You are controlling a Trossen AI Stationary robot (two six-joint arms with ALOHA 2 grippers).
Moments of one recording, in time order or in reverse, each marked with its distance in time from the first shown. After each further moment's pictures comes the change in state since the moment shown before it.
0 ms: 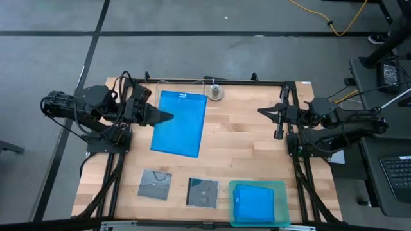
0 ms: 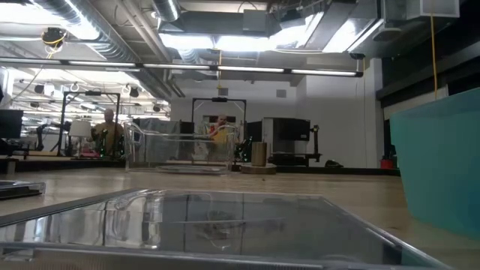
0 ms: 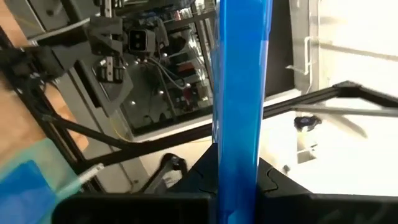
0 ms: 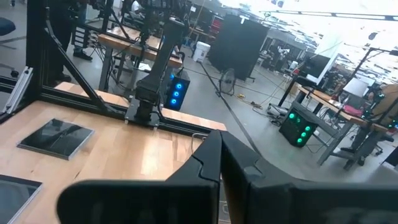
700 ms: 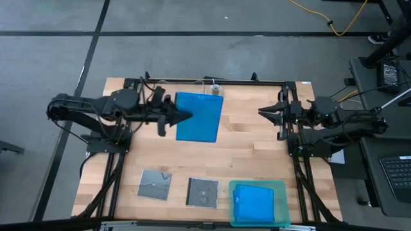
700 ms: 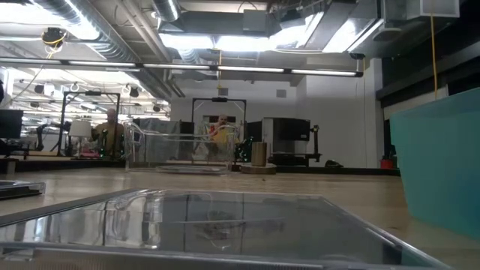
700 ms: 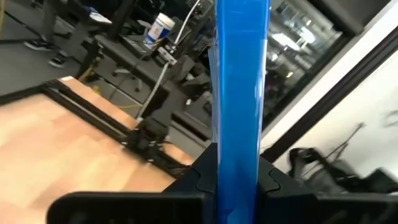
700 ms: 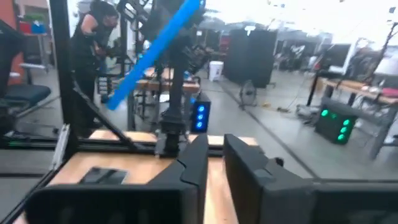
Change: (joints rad) left arm 0.122 0.130 -0.008 -0.060 -0.025 0.632; right arm -0.001 0.000 0.001 0.073 -0.074 0.231
